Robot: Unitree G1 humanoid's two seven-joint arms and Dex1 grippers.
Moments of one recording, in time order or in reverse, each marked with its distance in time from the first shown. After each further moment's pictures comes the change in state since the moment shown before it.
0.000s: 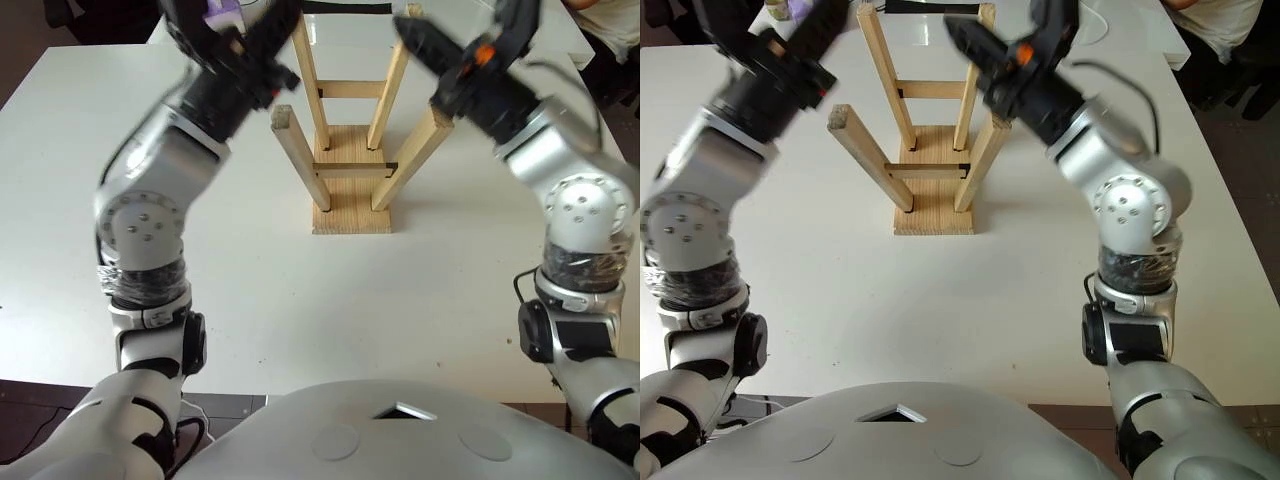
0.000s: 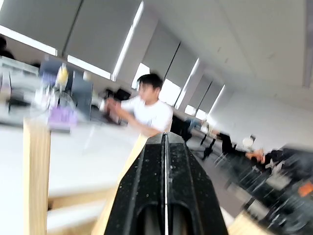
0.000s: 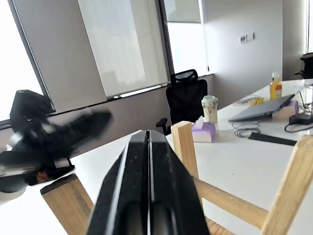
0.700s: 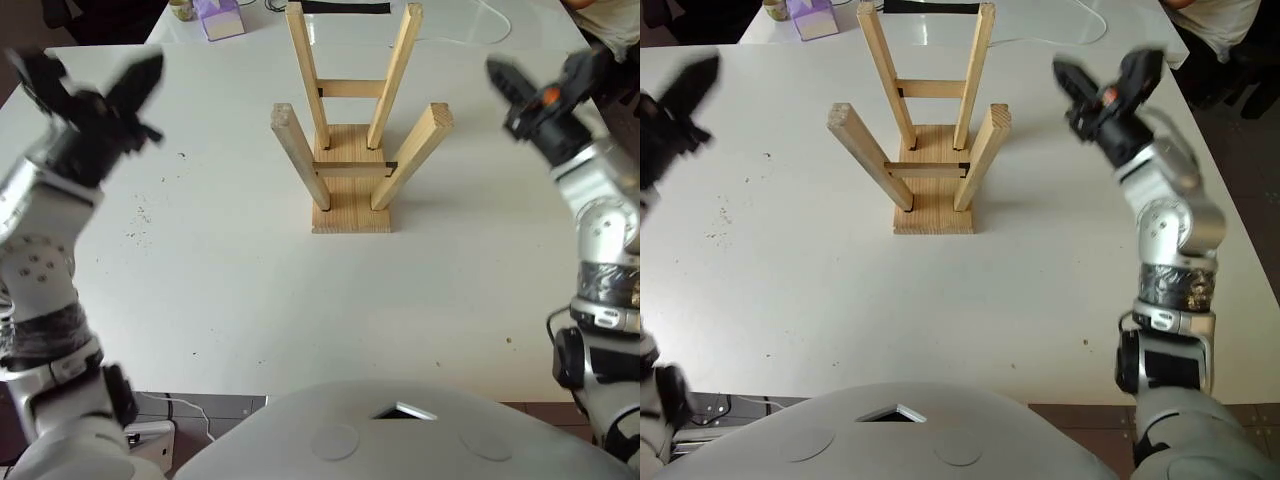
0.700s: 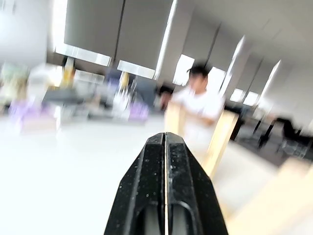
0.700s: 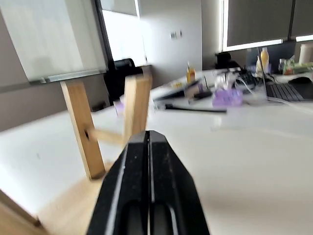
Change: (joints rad) left arm 0.414 0.398 0.284 0.177 0.194 -0.014 -0.514; right arm 0.232 -0.153 -0.060 0.328 -0.288 -0.291 0.179
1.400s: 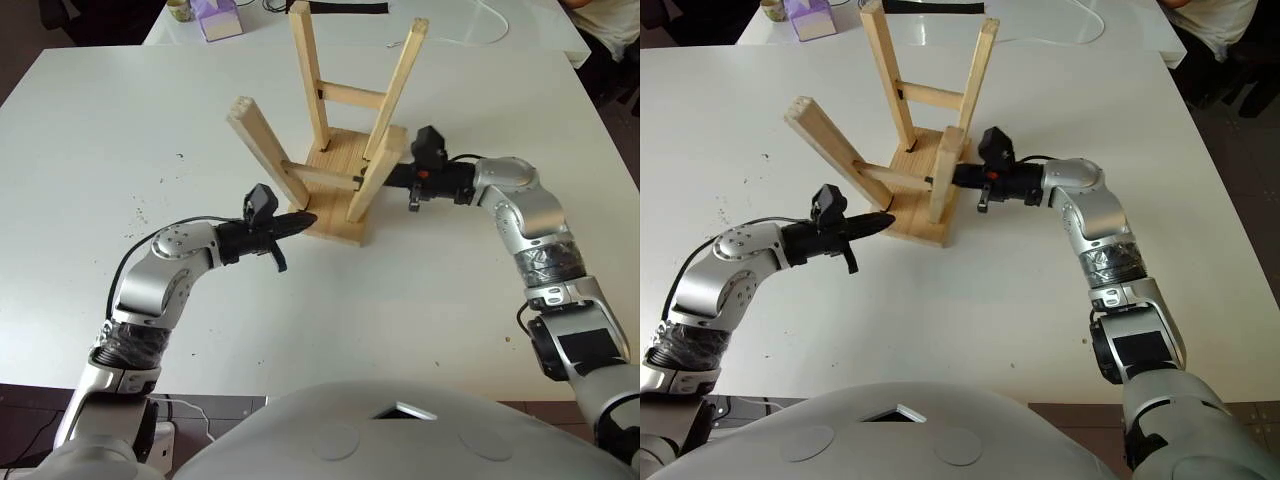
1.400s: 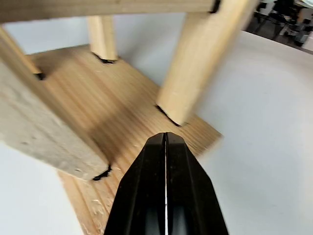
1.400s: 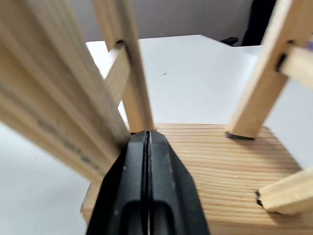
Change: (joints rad) left arm -0.008 -0.173 -0.452 -0.013 0.502 -0.164 -0.205; right arm -0.230 0.089 0.364 0.218 -0.208 -0.106 0.608
